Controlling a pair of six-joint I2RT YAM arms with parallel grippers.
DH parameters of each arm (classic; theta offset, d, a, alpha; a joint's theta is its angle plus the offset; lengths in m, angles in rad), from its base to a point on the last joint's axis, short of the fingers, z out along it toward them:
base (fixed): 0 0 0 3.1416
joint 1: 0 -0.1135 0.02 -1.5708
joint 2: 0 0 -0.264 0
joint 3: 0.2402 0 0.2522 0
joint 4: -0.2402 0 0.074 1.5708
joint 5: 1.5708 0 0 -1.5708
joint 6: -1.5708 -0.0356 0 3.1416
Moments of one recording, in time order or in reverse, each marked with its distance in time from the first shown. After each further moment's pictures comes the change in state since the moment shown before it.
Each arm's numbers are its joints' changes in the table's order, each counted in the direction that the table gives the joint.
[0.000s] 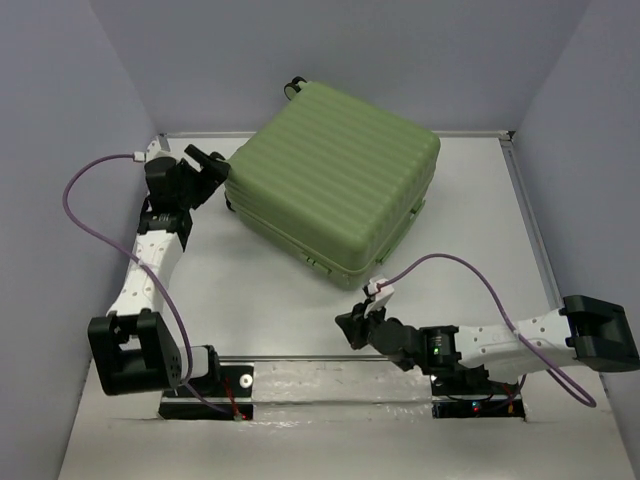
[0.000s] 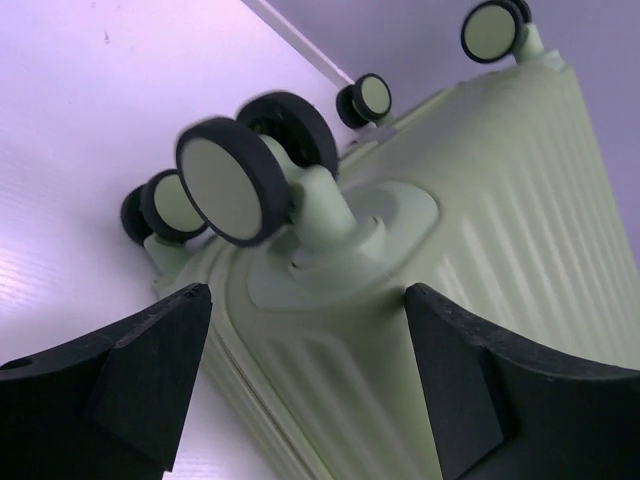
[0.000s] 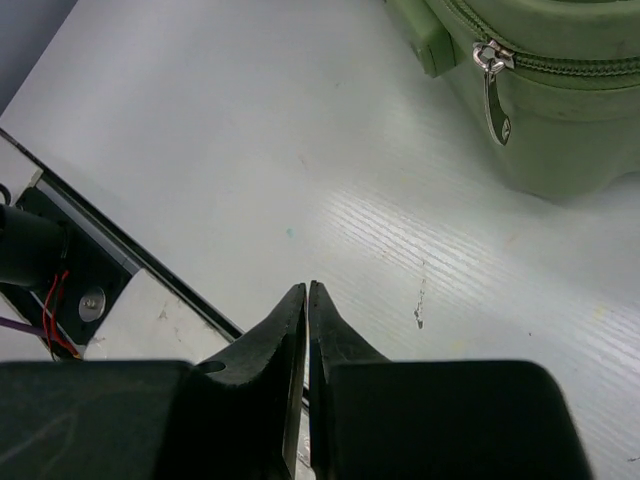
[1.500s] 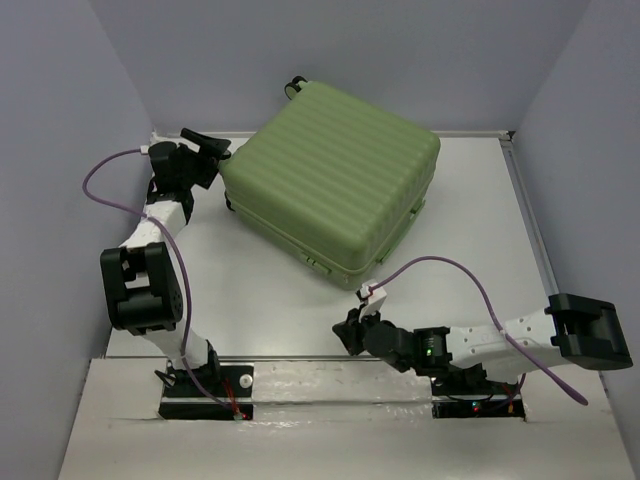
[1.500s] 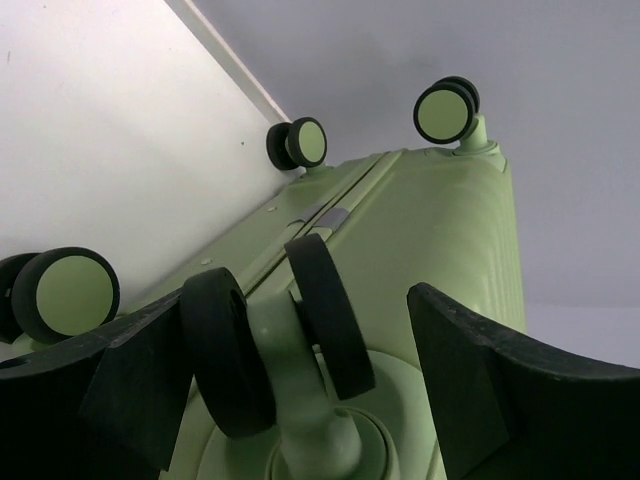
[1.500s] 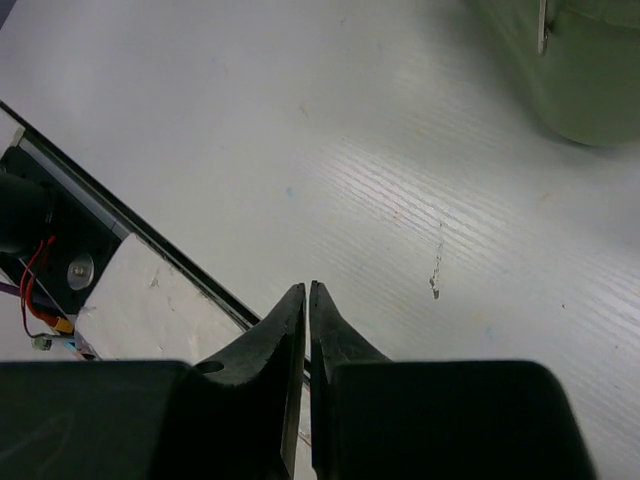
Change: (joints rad) left arm -0.078 -0.384 0.144 0.295 0.155 0.302; right arm 0.000 -0.077 -0.004 -0.001 -0.072 -0.068
